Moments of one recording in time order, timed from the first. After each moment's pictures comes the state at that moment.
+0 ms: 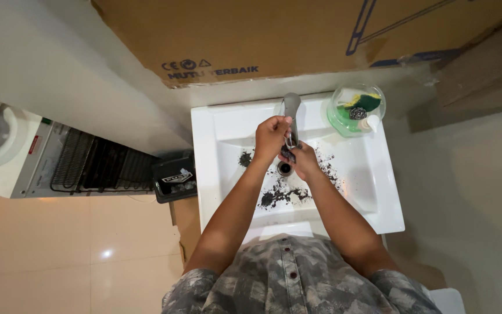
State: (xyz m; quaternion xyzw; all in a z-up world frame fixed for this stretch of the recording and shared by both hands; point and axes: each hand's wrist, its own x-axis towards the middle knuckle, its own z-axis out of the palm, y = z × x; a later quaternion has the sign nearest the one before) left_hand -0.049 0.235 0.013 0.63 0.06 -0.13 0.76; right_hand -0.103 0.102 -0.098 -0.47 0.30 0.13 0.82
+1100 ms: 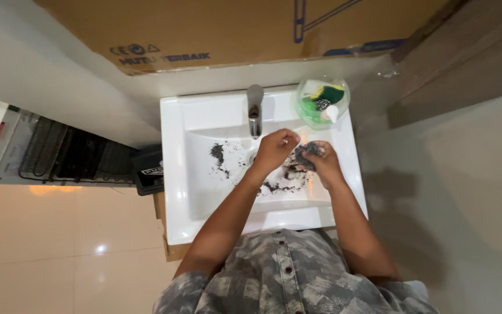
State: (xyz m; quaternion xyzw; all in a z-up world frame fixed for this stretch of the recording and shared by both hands) left_hand -0.125 0.146 0.018 0.74 -0.15 -0.10 0.65; right_hand -0.186 -0.039 -0.007 -0.61 0.24 0.09 0.75
